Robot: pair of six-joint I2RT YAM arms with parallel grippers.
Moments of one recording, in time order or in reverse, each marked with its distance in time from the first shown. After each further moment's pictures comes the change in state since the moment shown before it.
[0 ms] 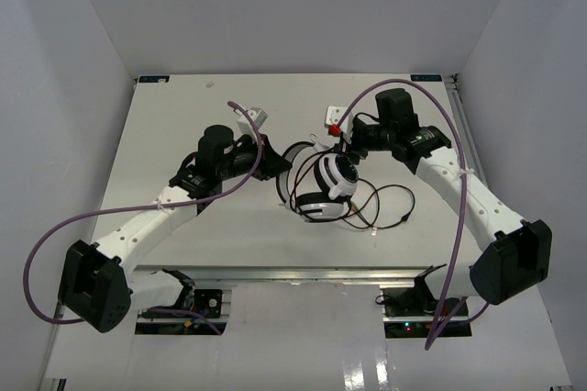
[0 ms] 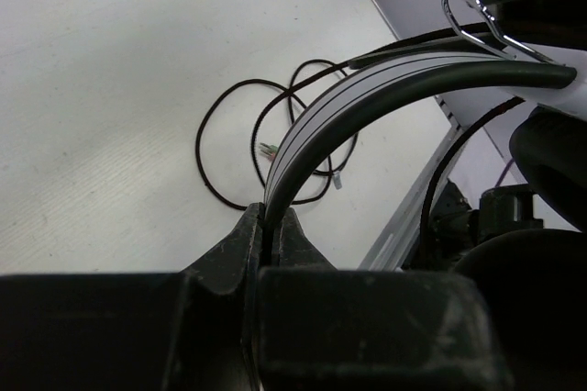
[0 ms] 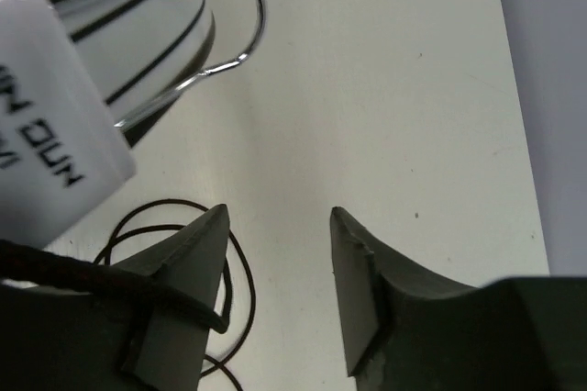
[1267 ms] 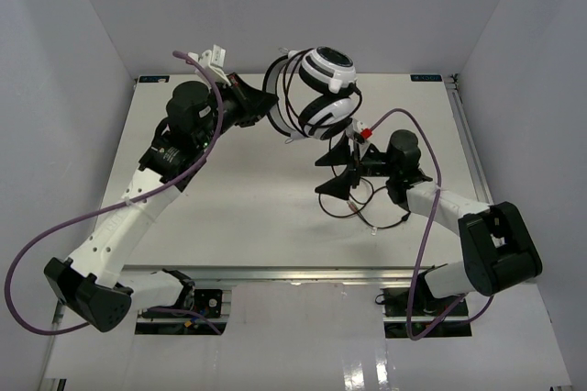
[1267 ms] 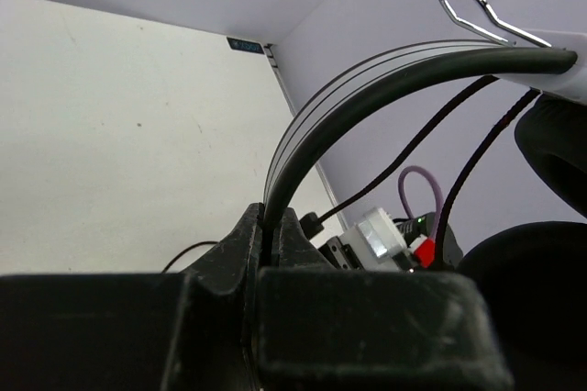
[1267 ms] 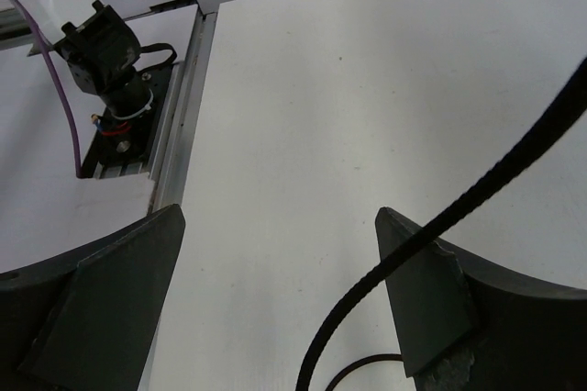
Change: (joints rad) left arm 0.002 0.001 0.471 -0.222 -0.347 -0.258; right arm -0.083 0.049 -0.585 1.254 -0.566 1.031
